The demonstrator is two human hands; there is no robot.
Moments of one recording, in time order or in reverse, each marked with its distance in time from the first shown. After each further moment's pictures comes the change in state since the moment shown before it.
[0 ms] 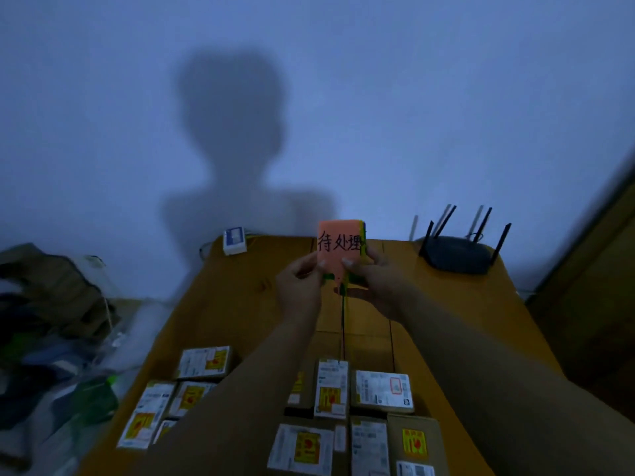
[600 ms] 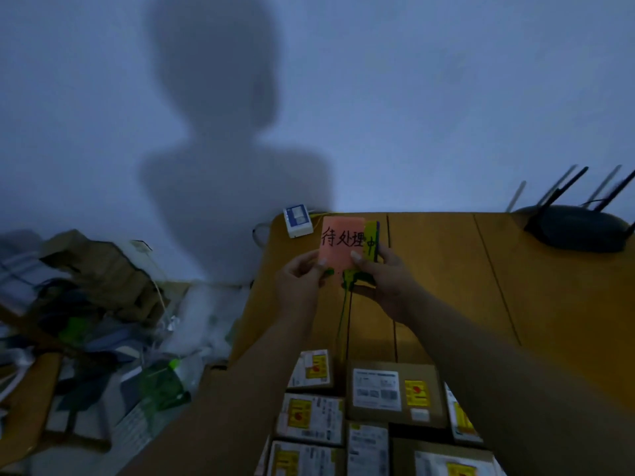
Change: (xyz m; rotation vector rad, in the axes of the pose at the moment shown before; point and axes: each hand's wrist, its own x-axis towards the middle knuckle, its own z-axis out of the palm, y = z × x) left_hand 0.176 -0.061 -0.218 0.002 -0.011 -0.216; right_hand 0.149 0.110 0.210 0.115 0.081 0.080
